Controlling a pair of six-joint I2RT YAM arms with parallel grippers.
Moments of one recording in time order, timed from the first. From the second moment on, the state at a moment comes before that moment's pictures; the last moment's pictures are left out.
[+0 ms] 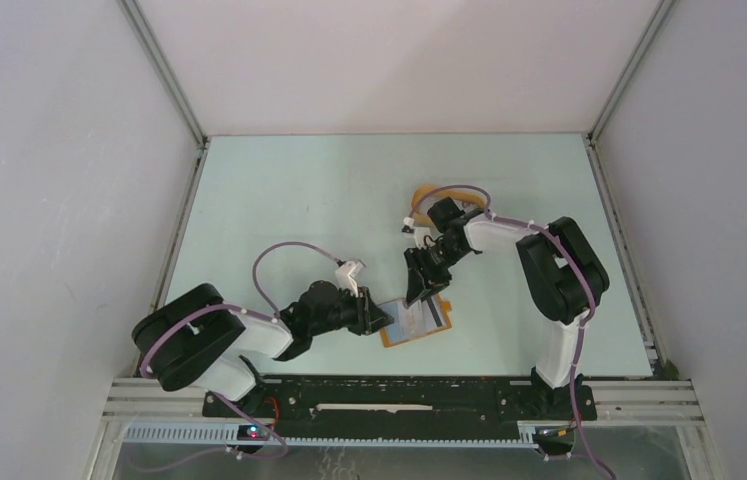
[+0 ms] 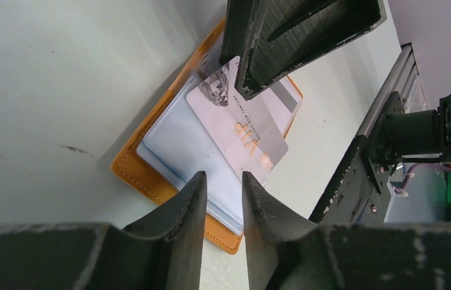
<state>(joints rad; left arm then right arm) -0.83 1.46 0.22 0.82 0.23 -0.71 0.51 1.91 1.15 -0.61 -0.74 0.09</state>
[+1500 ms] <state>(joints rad) -0.83 1.40 0.13 0.84 0.21 -0.79 0.64 1.91 1.18 -0.62 -0.65 0.08</state>
